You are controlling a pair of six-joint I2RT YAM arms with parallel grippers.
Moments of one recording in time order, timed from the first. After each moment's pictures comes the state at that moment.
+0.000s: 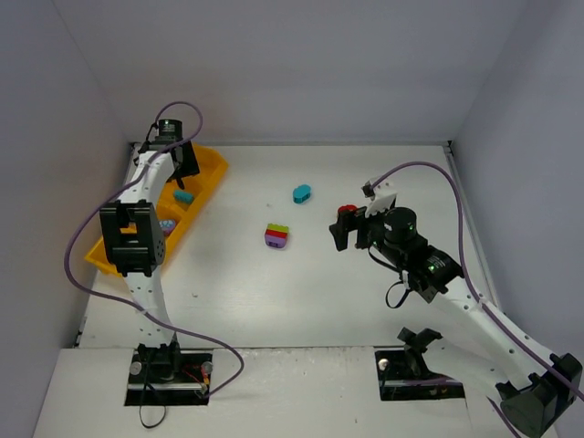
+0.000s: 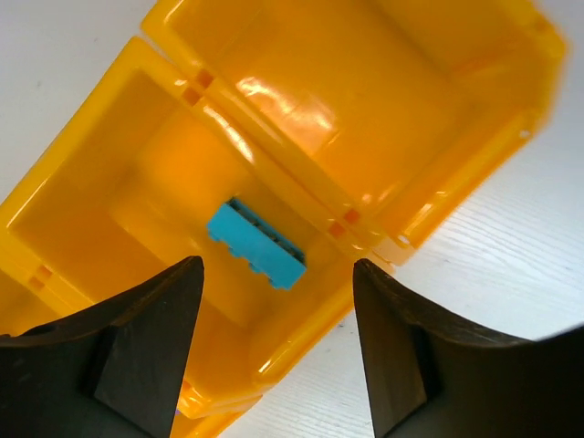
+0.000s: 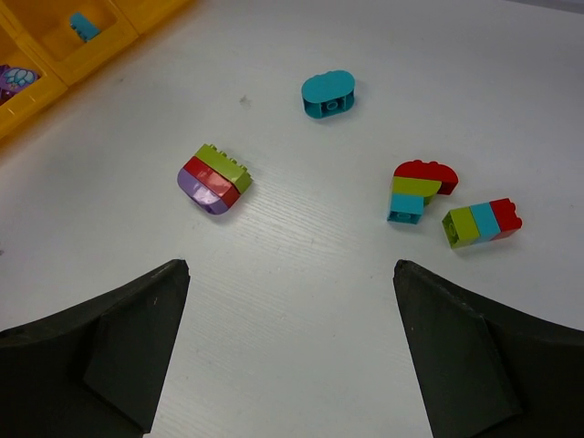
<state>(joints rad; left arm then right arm) -0.01 2.09 1.86 -0.69 -0.21 -0.29 0.59 0.91 0.79 -0.23 0.08 0.18</state>
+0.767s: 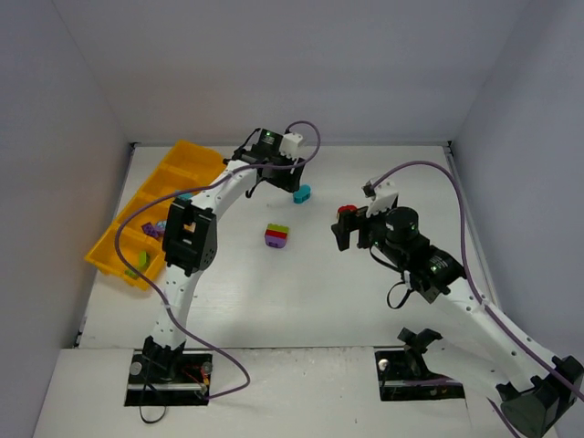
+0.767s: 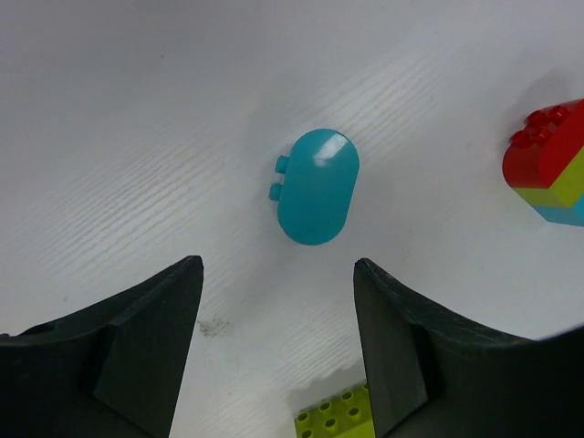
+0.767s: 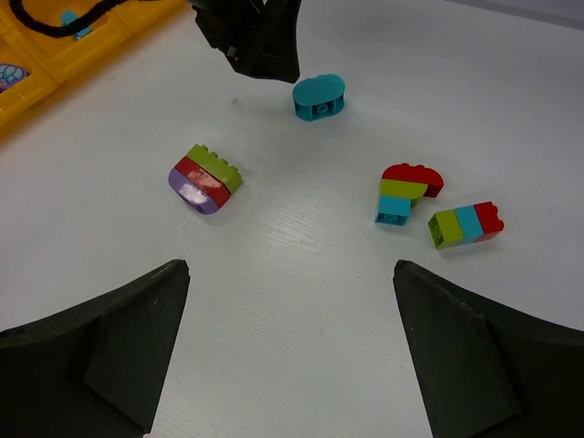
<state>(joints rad) -0.45 2.28 2.07 -0.57 0.24 0.04 0.59 0.90 0.81 -0.26 0.10 0.15</state>
